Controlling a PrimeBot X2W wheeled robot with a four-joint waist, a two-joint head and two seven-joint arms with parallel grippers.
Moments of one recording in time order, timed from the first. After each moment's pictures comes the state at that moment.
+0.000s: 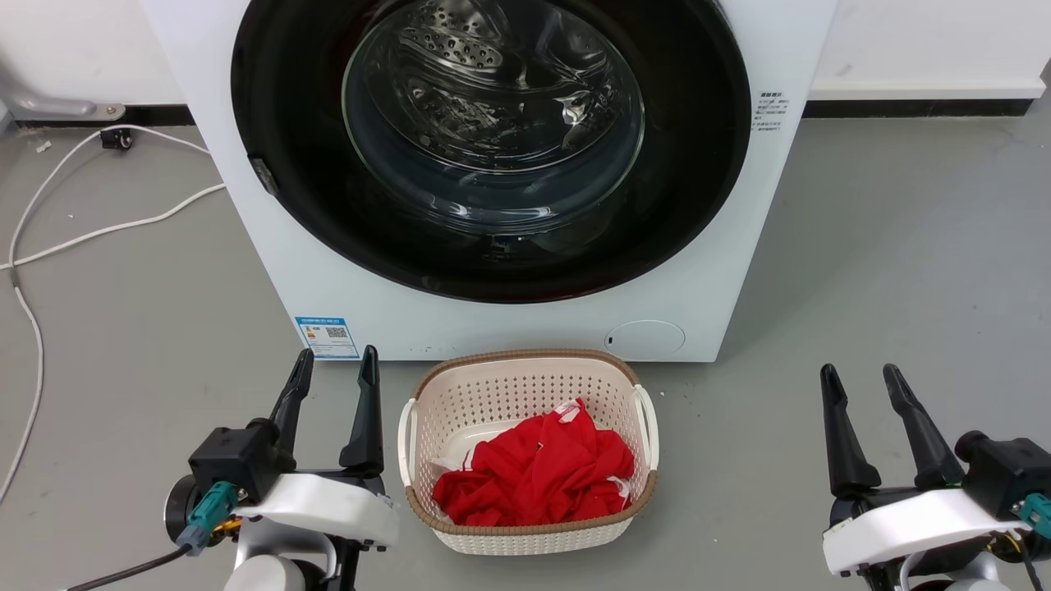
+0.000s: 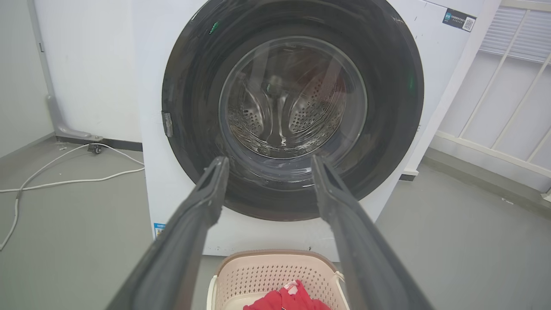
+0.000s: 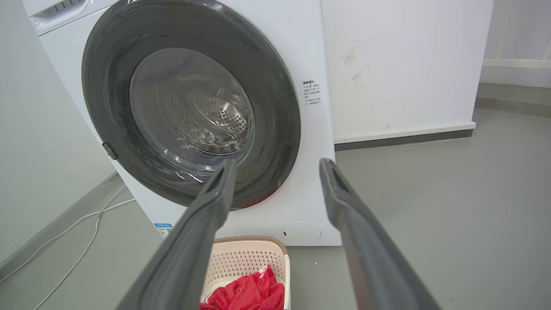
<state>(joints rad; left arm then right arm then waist) -0.09 0.08 -0.09 0.11 -0.30 -0.04 -0.20 0.01 -0.05 -0.01 0.01 0.25 0.13 -0.12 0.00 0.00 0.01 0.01</state>
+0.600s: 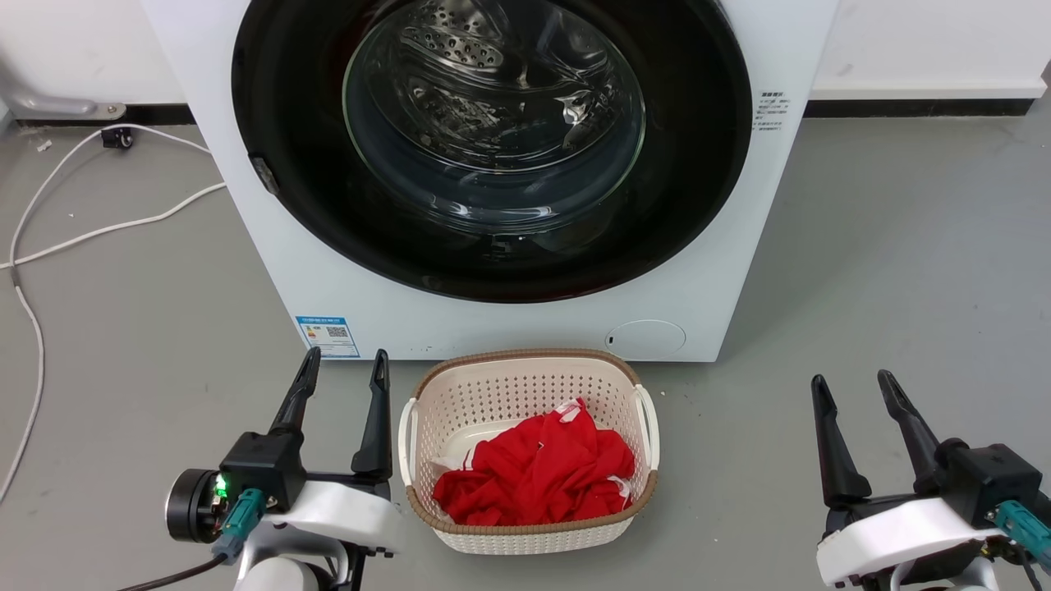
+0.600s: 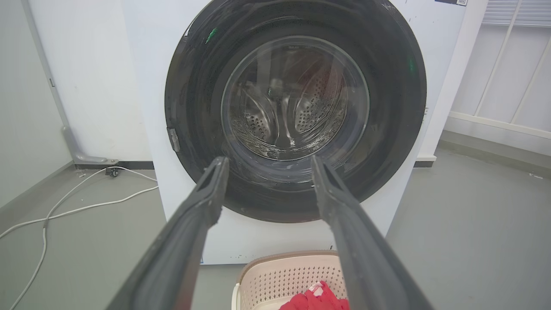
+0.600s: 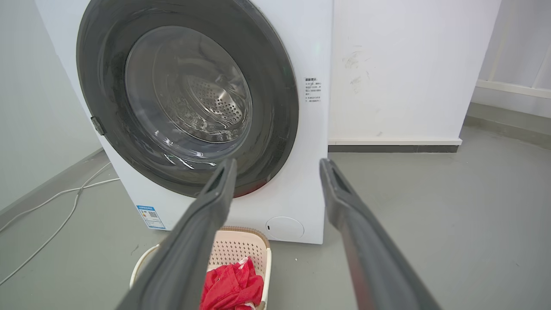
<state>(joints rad) -0.09 0.08 -0.11 0.12 -0.16 -0.02 -0.23 0.02 -0.05 -0.01 0.01 0.13 0.13 -0.13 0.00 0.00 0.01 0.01</state>
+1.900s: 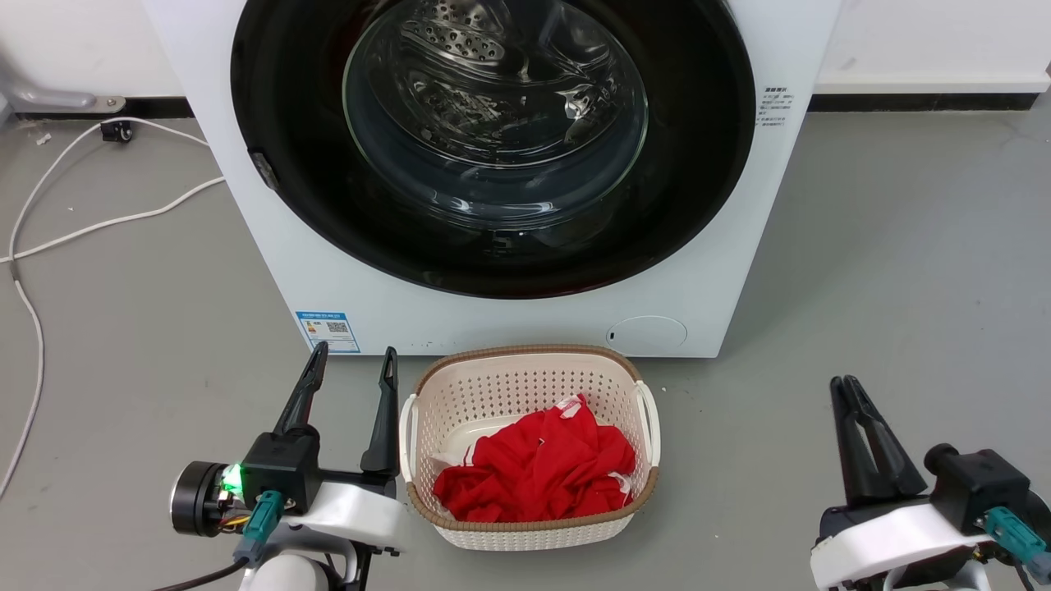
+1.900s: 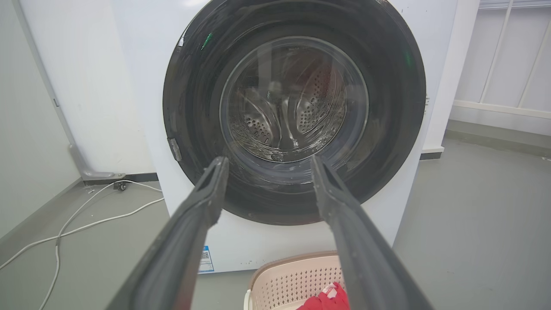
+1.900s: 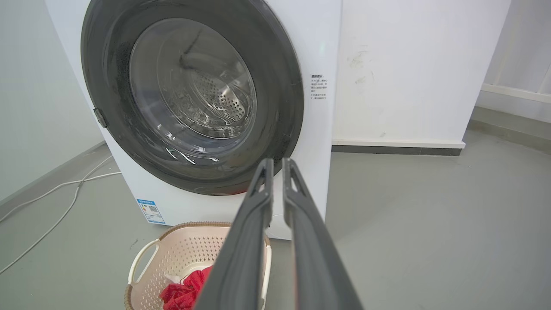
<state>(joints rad) -0.10 0.07 -0.10 0.13 -0.06 -0.02 -0.26 0.03 -0.05 0.00 0.03 0.09 0.13 -0.16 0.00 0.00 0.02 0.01</state>
